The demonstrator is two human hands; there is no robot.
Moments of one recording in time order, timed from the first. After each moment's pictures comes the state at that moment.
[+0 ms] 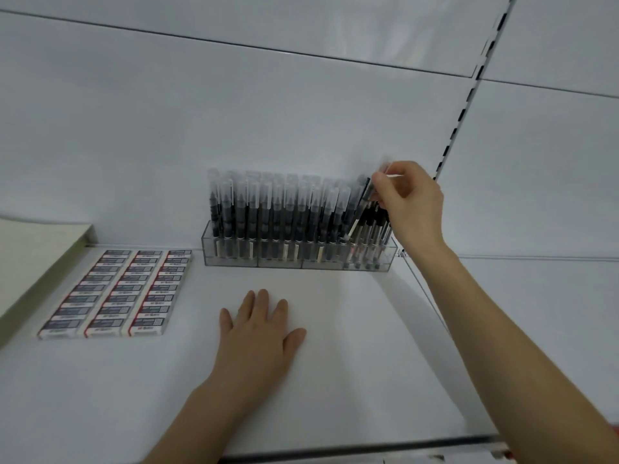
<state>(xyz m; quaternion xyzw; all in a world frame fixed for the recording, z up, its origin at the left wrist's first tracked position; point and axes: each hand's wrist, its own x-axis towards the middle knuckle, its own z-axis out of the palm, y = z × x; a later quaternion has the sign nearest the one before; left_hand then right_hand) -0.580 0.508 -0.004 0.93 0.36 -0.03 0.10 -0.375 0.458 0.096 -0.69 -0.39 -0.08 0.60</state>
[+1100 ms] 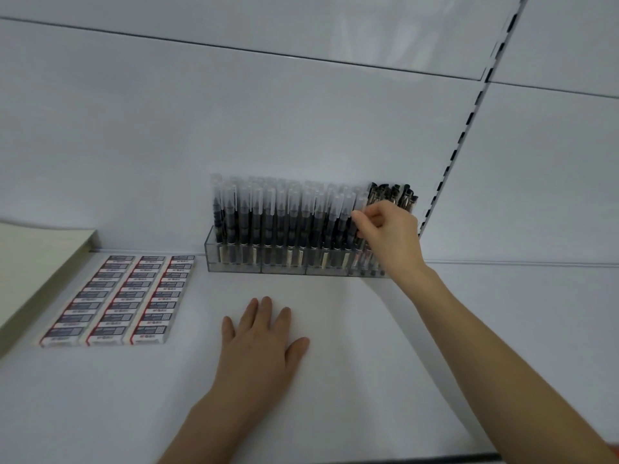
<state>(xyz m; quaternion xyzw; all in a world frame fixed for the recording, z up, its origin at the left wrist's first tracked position) -0.580 0.508 -0.002 0.93 0.36 -0.03 0.10 -0.374 0.473 0.062 -0.78 -0.42 -0.07 0.46</state>
